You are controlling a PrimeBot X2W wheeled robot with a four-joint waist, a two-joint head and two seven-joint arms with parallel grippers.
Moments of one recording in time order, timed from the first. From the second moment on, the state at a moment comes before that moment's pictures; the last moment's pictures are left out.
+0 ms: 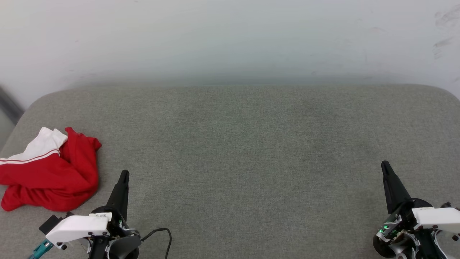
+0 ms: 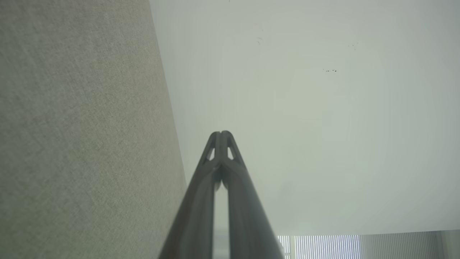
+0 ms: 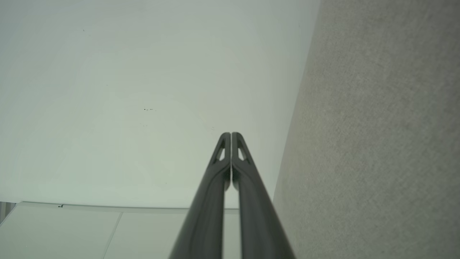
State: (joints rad) left arm -0.11 0.05 0.12 0.25 -1.61 -0.13 0.12; right arm -0.10 -0.05 -0.11 0.25 1.62 0.13 0.11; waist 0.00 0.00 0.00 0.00
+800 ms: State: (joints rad) left arm -0.09 0.05 0.11 0.27 -1.61 -0.13 0.12; right arm -0.09 -0.05 -0.11 0.27 1.62 0.13 0.11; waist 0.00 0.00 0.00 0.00
